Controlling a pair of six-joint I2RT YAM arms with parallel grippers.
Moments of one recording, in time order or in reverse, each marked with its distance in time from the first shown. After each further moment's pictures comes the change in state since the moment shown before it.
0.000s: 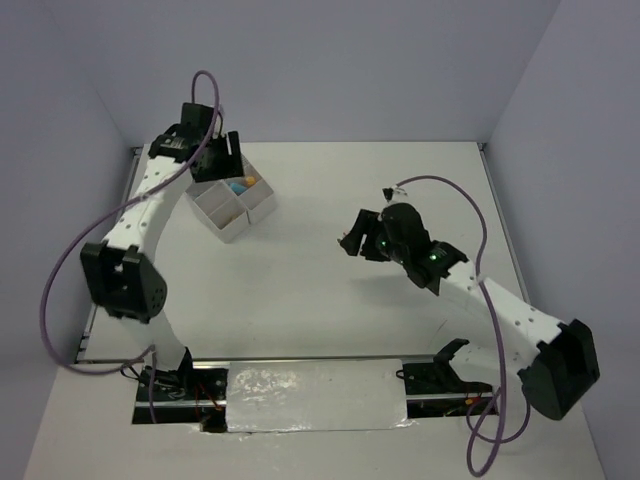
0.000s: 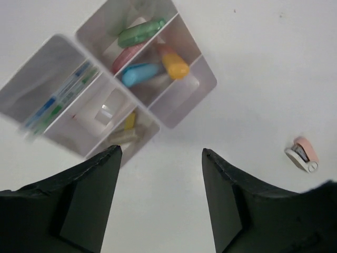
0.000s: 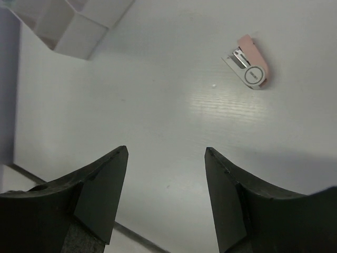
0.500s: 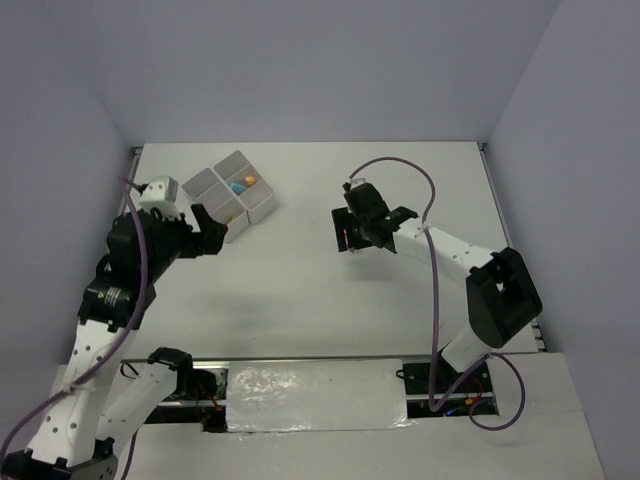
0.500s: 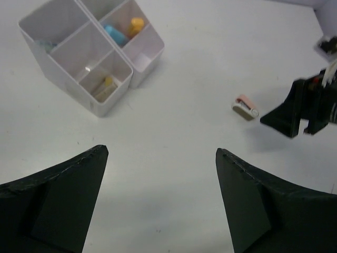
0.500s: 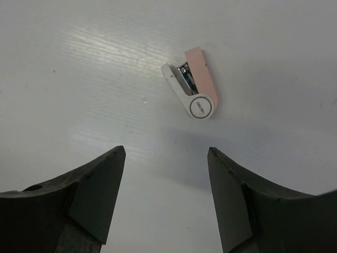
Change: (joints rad) left arm -0.034 -1.067 -0.820 0.280 0.070 -0.017; right arm -0.019 0.502 0.286 -0.134 0.068 -0.383
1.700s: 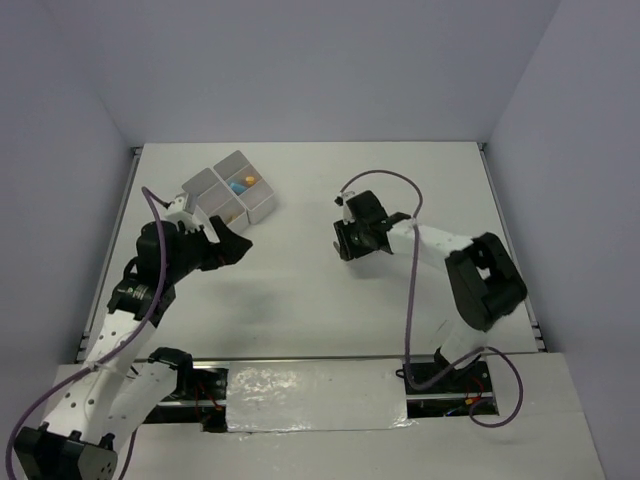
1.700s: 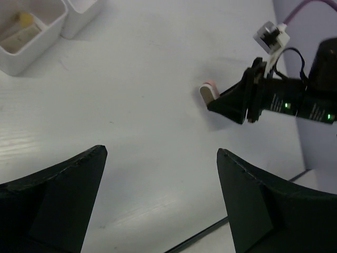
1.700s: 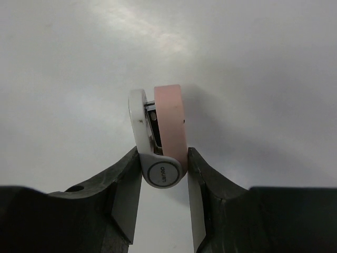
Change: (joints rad) left arm -0.003 -0.038 -0.305 0.194 0.201 -0.225; right arm -0.055 0.185 -0.013 0.097 -0.183 -0.206
